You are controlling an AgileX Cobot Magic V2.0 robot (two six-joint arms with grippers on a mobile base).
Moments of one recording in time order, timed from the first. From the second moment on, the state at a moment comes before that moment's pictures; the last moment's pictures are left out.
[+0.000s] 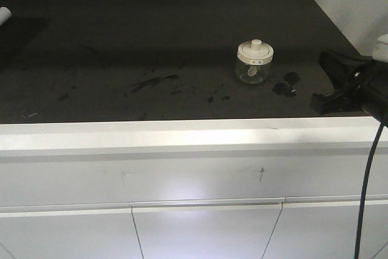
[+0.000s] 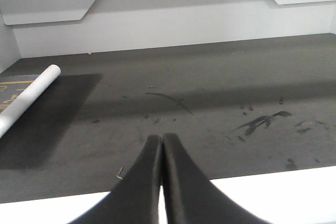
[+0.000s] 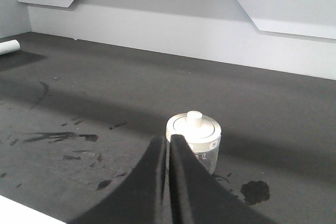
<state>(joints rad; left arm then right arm) -0.02 0.58 -0.38 0.08 -0.04 -0.03 0.02 1.16 -0.64 -0.82 -0.50 0.65</state>
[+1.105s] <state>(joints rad) -0.02 0.58 -0.38 0.08 -0.04 -0.03 0.02 1.68 -0.95 -0.82 -0.67 0.65</state>
